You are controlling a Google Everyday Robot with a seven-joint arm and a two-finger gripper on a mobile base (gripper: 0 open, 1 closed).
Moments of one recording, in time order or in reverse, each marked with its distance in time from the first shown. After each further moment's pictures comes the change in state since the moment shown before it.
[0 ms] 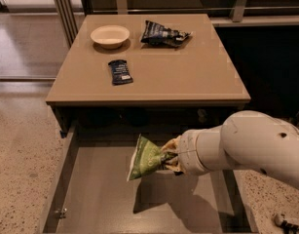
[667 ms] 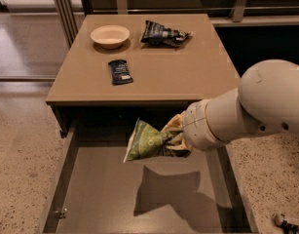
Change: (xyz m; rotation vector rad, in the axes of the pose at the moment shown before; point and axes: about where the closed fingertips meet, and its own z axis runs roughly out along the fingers) arm -0.027 -0.040 -0.051 -0.056 -0.065 0.064
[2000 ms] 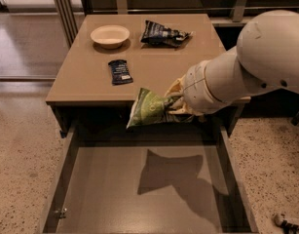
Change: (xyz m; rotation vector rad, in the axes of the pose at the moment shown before) arm -0.001 -0.074 -0.031 0.091 0.078 -0.067
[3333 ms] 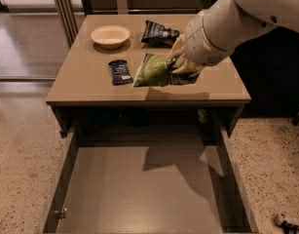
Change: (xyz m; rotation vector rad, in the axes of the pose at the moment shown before) arm 0.005 -0.090 -0.024 0.033 0.089 -0.033
